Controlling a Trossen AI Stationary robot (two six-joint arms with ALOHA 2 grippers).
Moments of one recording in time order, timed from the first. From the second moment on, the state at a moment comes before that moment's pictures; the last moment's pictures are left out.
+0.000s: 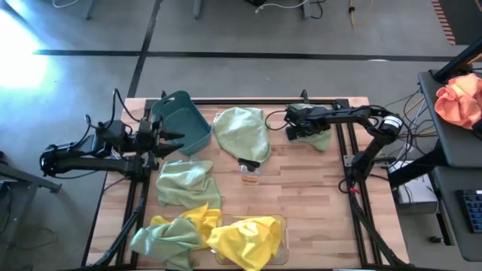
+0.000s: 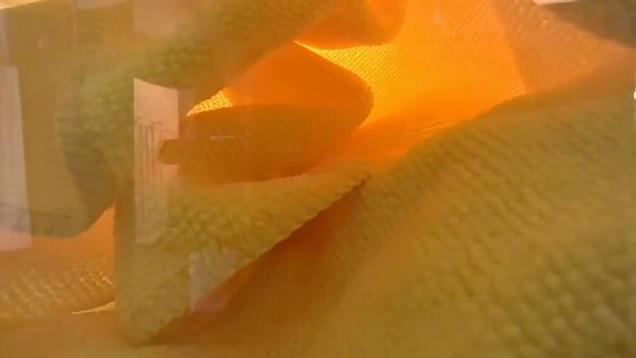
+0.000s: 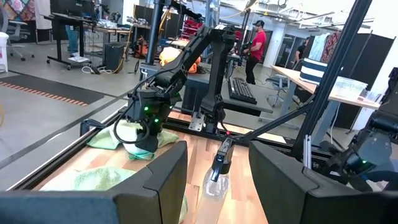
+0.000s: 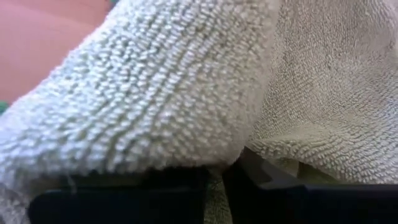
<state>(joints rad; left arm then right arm) 0.08 0.42 0.62 -0.22 -0.01 -0.20 -0.62 1.67 0.85 -0.61 0.35 0.70</state>
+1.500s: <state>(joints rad) 0.08 0.61 0.62 0.02 -0.18 -0.25 -0.39 1.08 0.85 0.01 0.07 0.79</state>
